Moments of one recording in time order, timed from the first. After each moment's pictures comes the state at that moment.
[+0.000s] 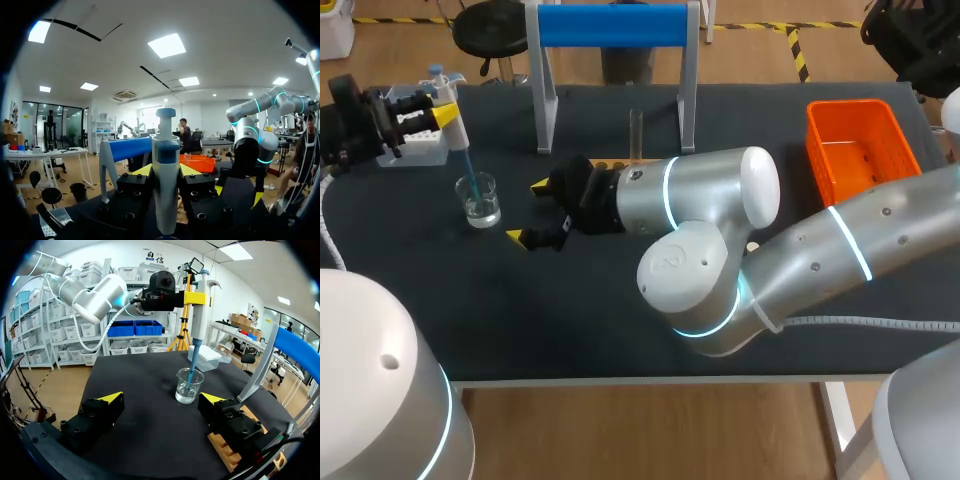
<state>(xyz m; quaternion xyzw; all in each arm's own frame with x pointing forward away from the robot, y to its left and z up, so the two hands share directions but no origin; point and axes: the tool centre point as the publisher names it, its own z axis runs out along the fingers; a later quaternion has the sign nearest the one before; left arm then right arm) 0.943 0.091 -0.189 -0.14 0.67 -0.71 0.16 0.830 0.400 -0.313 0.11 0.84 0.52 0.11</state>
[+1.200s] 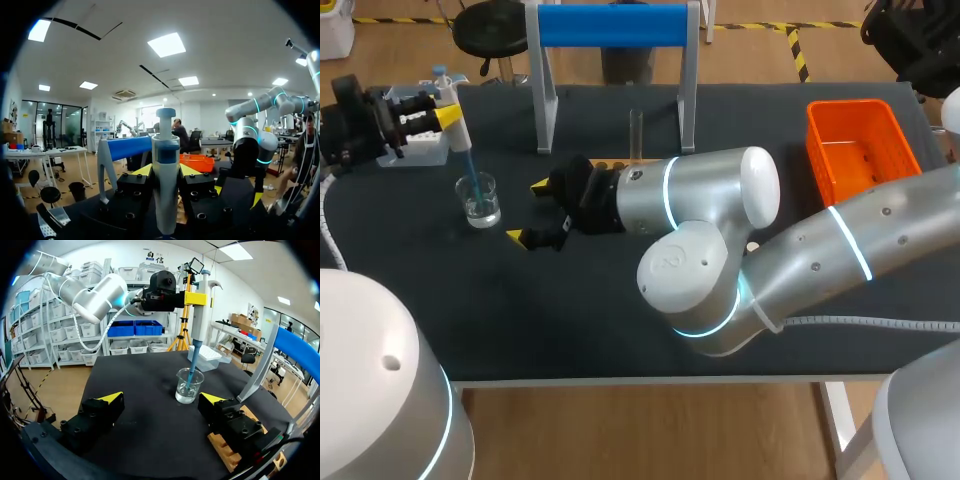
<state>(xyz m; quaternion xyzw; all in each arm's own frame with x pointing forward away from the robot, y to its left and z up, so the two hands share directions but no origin) 0.942 0.088 -0.191 -0.14 0.67 -0.71 0.15 0.830 0.400 -0.313 0.11 0.84 0.52 0.11</state>
